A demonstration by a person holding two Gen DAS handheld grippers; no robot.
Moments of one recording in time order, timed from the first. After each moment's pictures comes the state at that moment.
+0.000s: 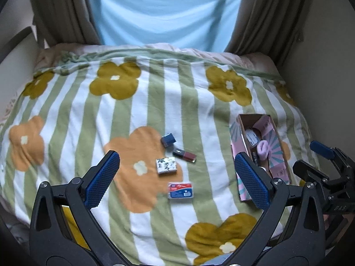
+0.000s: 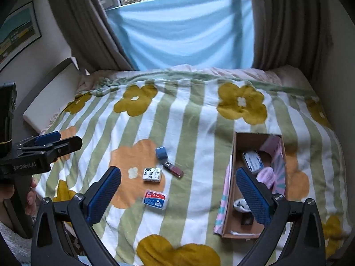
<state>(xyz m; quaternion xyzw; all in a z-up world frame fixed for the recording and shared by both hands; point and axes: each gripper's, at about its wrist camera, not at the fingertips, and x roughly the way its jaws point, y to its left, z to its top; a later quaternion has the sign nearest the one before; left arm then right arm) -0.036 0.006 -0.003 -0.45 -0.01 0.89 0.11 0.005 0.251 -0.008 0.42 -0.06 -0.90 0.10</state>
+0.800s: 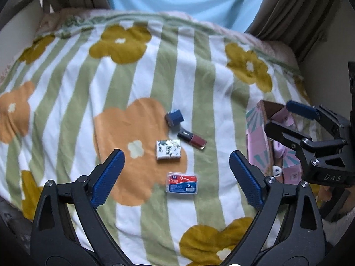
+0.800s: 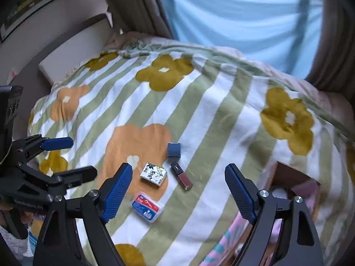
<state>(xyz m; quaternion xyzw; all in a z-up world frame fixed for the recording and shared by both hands) -0.080 0.011 -0.116 -0.53 -0.05 0.85 0.07 -0.111 0.205 -0.110 0.47 0.05 -0.85 0.25</state>
